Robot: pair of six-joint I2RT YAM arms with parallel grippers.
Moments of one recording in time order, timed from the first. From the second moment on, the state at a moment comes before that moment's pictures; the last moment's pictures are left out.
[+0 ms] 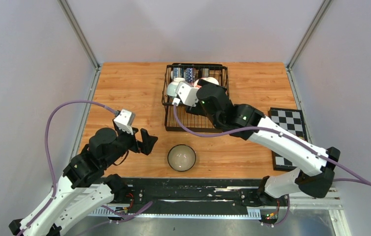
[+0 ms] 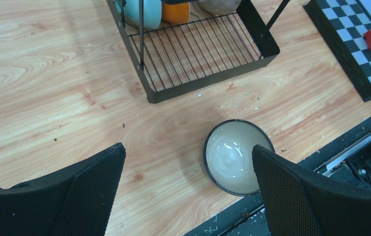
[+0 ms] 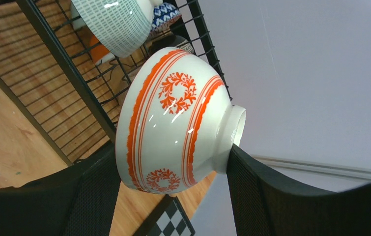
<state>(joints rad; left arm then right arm) -0.73 0.47 0.78 -0.63 -0.17 -0.29 1.05 1.33 1.51 -0.63 0.61 -0.65</state>
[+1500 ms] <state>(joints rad) -0.73 0.47 0.76 -0.64 -0.14 -0.28 0.97 1.50 1.58 -0.84 0.57 -0.72</state>
